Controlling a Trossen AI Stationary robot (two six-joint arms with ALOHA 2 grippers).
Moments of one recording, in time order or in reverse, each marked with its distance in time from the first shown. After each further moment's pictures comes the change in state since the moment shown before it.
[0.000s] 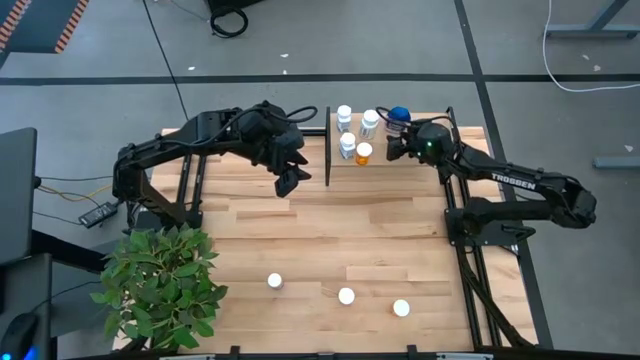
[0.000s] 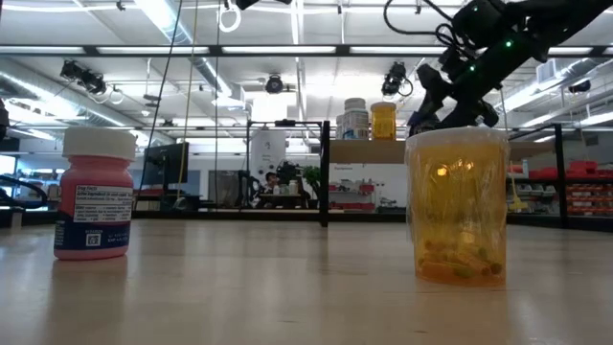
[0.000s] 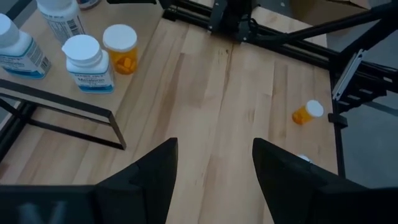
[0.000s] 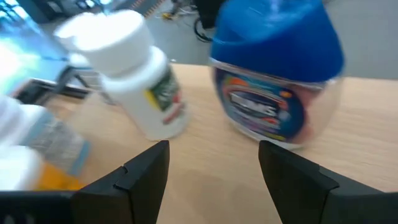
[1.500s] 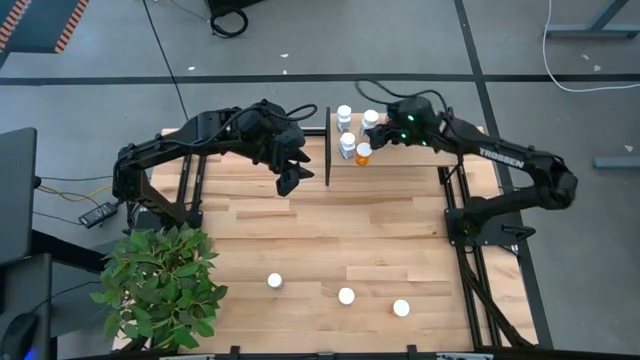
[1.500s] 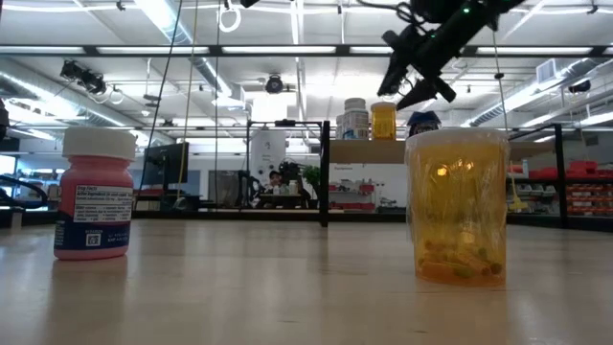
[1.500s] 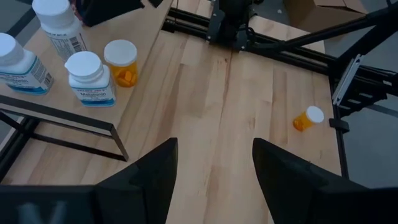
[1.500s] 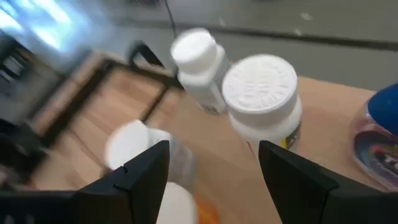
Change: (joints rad) left arm 0.001 0.000 0.000 0.037 -0.003 0.026; right arm 0.025 0.258 0.442 -0.293 -0.243 0.040
